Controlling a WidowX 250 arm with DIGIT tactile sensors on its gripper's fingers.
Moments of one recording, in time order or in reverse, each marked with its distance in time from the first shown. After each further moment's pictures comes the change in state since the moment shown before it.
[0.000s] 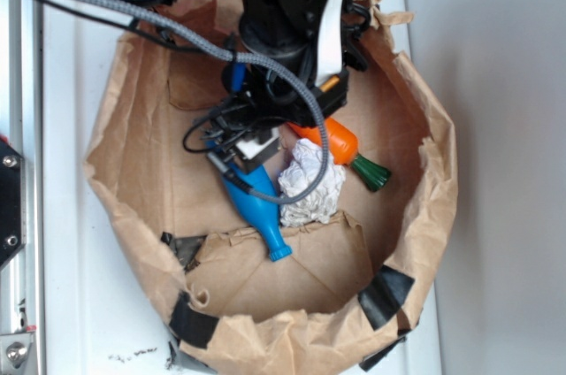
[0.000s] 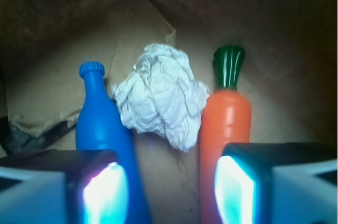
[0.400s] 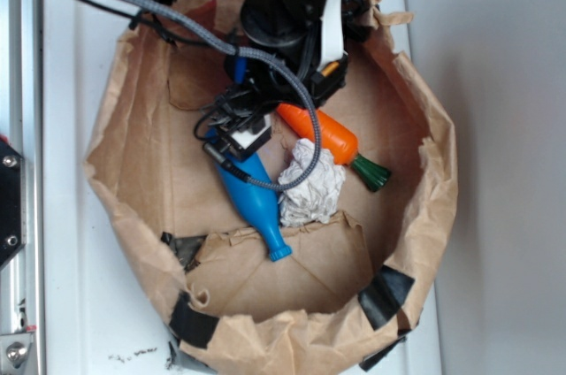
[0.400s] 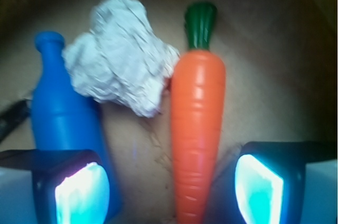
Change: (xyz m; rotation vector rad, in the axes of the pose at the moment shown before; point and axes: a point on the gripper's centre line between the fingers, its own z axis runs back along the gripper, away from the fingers) arm -0.013 0.015 -0.013 0.053 0.054 0.059
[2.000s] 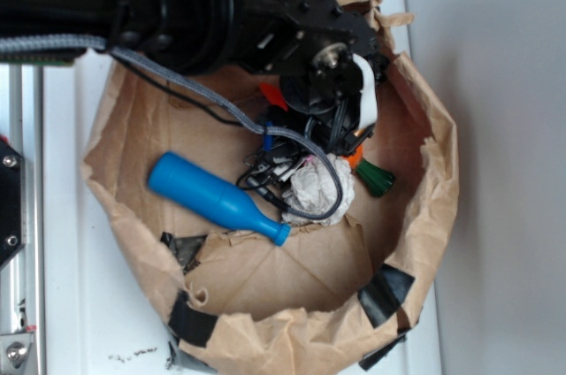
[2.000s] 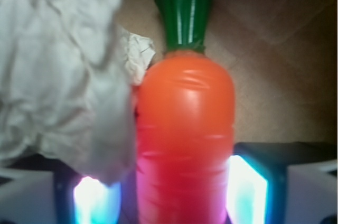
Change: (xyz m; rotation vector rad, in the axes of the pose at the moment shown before) arm 0.026 0.003 -0.039 0.079 0.042 0.021
